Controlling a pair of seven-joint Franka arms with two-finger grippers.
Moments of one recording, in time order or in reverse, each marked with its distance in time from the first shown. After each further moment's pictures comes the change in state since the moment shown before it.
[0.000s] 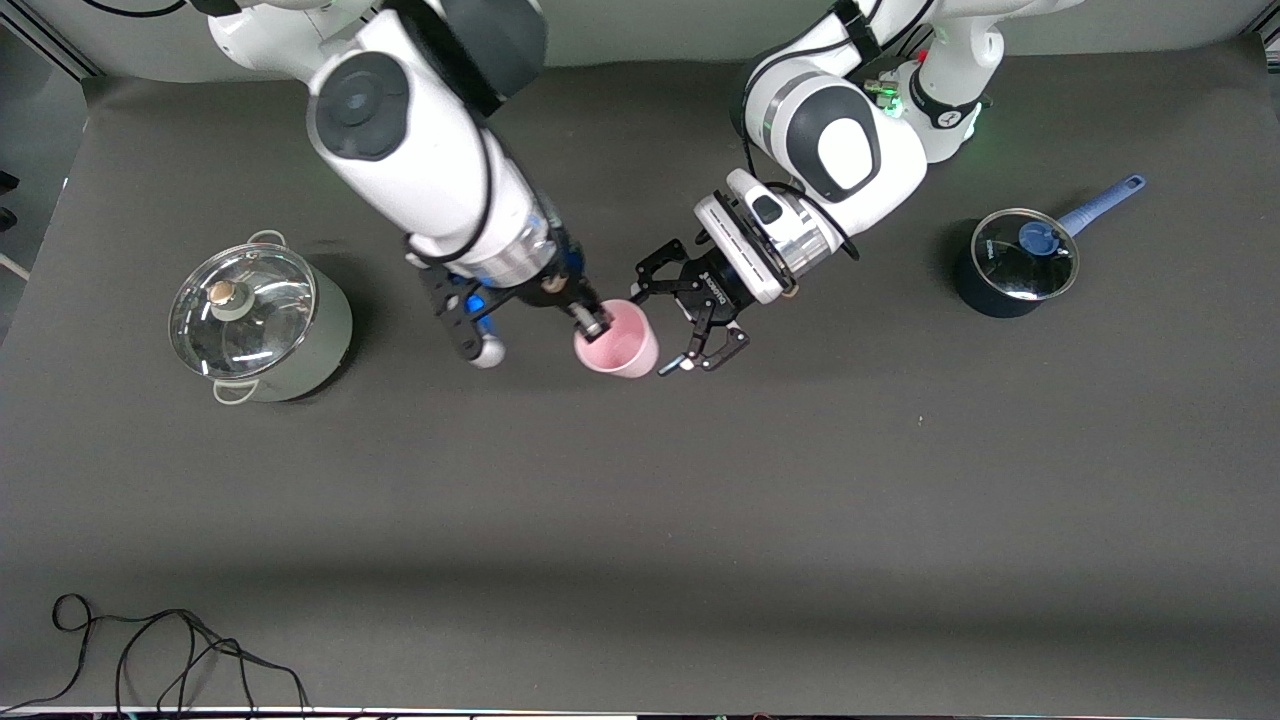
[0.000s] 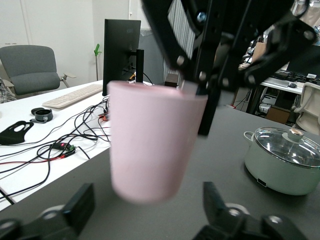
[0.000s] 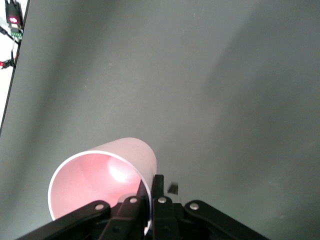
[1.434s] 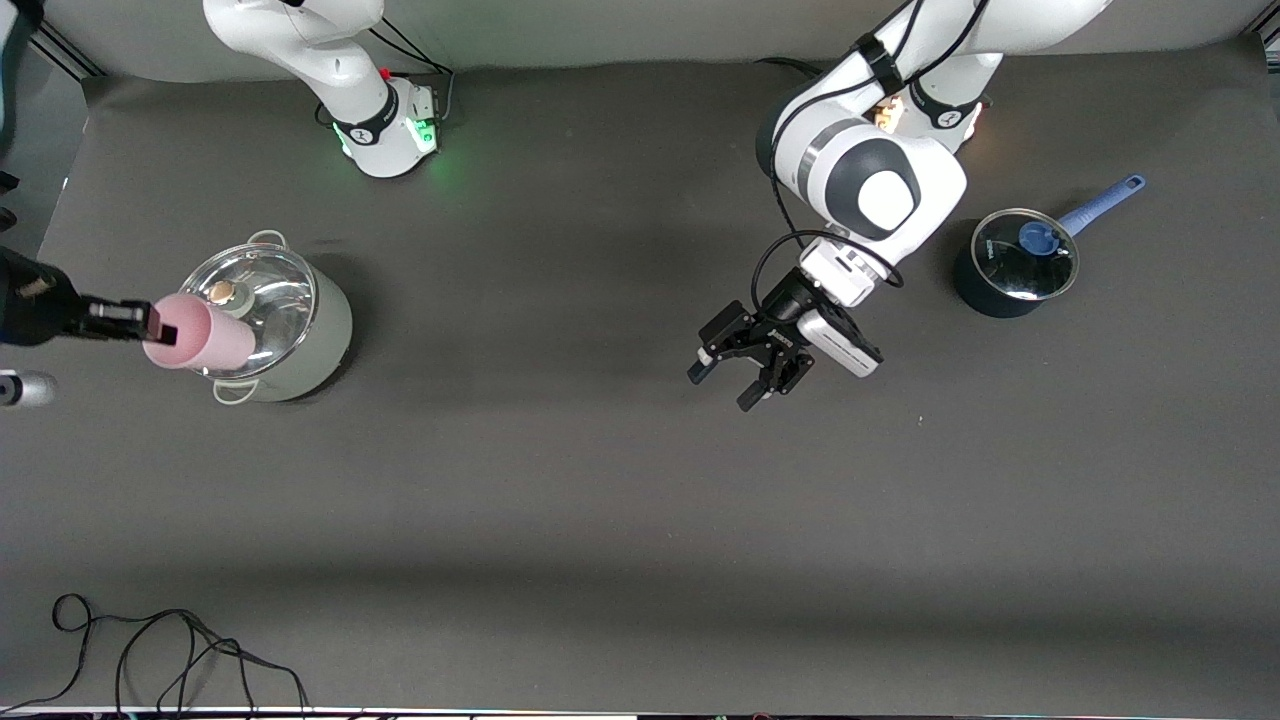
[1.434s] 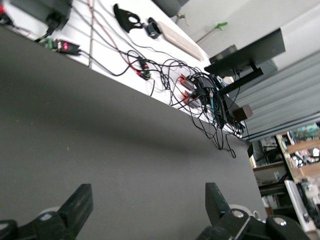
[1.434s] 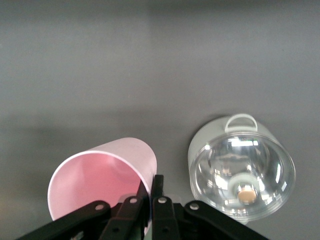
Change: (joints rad) left arm 0.071 0.064 0.000 0.013 -0.005 0.206 -0.918; right arm -0.429 -0.239 -0.216 -0.296 -0.116 -0.222 -1.588
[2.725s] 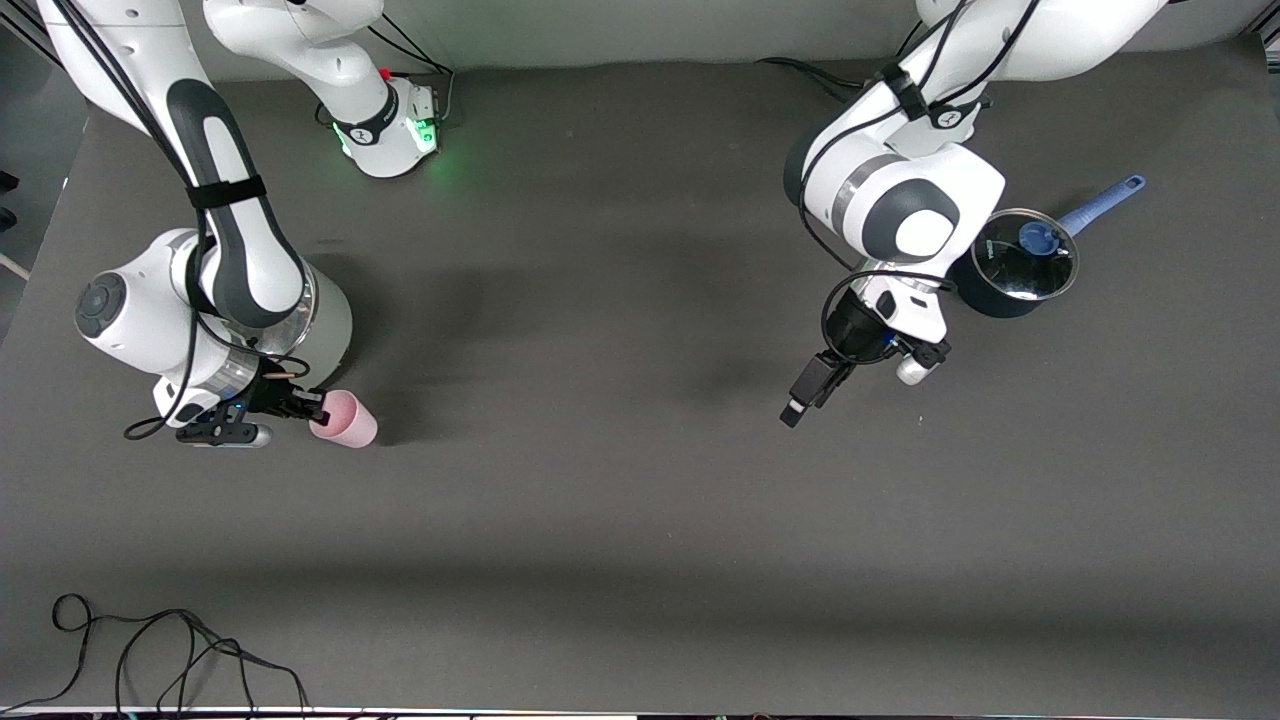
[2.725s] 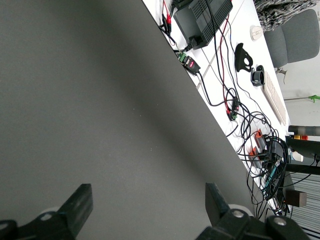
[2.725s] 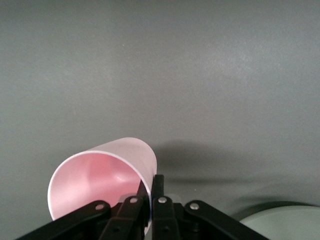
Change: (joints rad) left arm 0.078 0.050 -0.004 -0.010 0.004 0.245 -0.415; right arm 0.077 0.028 -0.007 -0.818 0.204 1.038 -0.208
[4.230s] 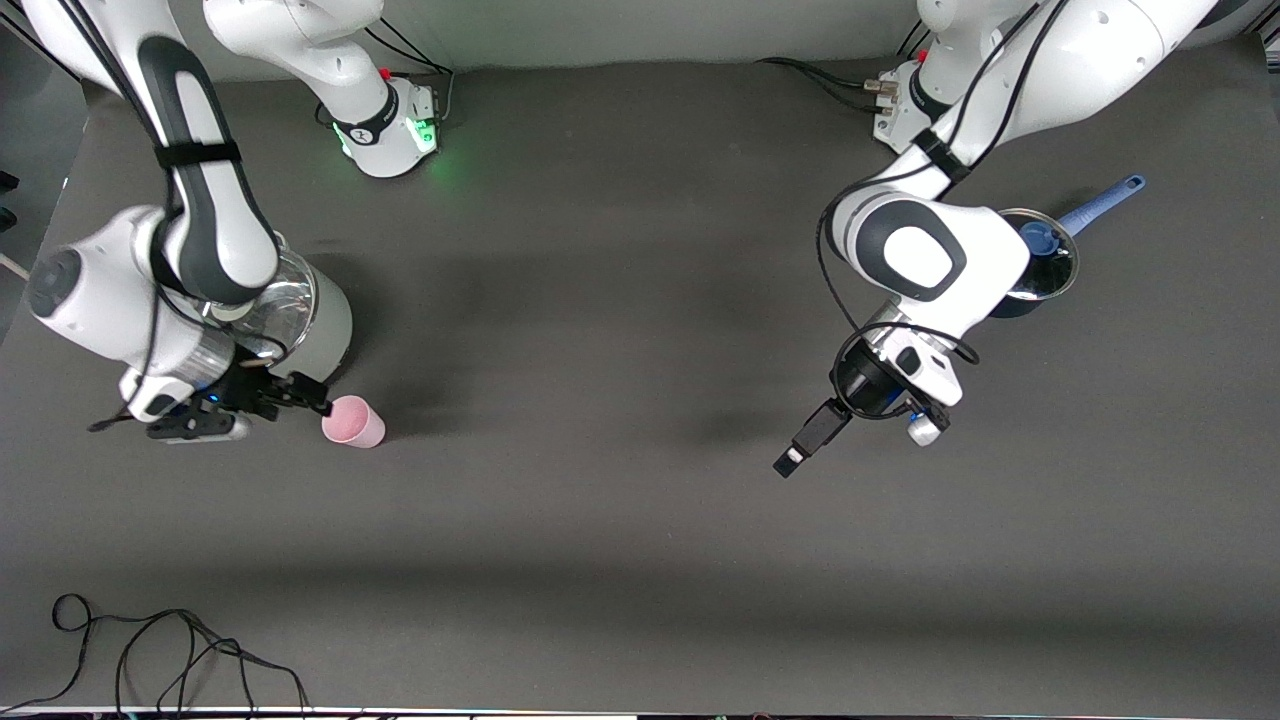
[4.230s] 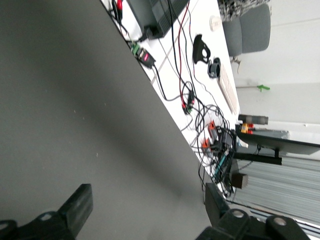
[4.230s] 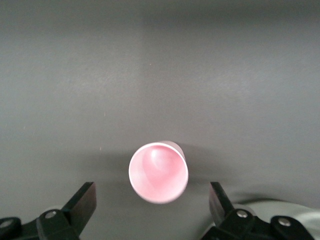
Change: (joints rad) left arm 0.074 0.082 -0.019 -0.056 0.769 -0.298 -0.737; right arm 0.005 -0.163 -0.007 0.041 -0.135 -0.149 0.009
